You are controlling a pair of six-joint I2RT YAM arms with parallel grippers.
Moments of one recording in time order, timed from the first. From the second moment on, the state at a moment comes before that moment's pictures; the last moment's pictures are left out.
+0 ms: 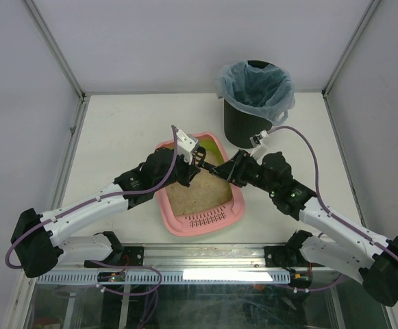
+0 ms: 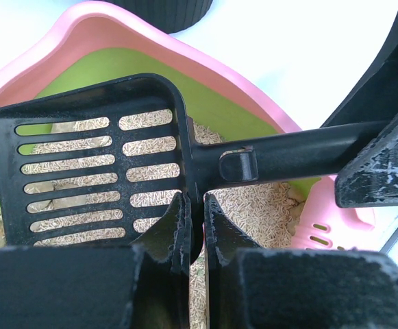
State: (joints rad) left arm -0.89 1.15 0.84 -0.10 -0.07 -0.19; right arm 0.72 0.91 0.60 0.05 -0.22 1.00
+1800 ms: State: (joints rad) left arm -0.78 1.05 0.84 -0.14 0.11 -0.14; right arm 0.72 1.09 0.91 -0.36 -0.16 0.68
